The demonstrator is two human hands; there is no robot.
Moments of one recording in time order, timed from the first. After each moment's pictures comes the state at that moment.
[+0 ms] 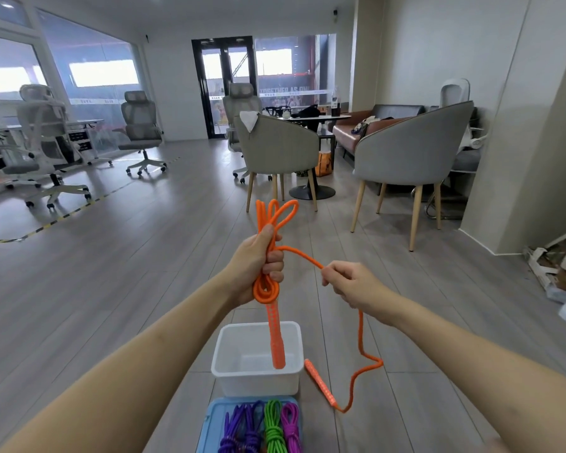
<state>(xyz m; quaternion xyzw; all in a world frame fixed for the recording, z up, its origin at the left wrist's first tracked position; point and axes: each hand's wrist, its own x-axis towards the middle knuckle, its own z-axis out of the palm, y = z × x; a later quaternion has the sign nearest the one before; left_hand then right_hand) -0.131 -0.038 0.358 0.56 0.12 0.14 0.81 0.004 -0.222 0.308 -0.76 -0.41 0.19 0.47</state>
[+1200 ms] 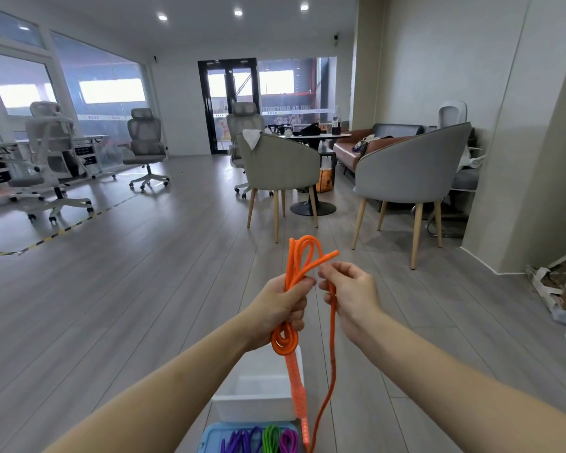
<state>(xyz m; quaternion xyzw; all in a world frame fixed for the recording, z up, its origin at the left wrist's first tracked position) -0.128 -0.067 0.330 0.68 0.06 0.09 0.73 -0.031 -0.184 0.328 -0.58 -0.14 0.15 0.79</state>
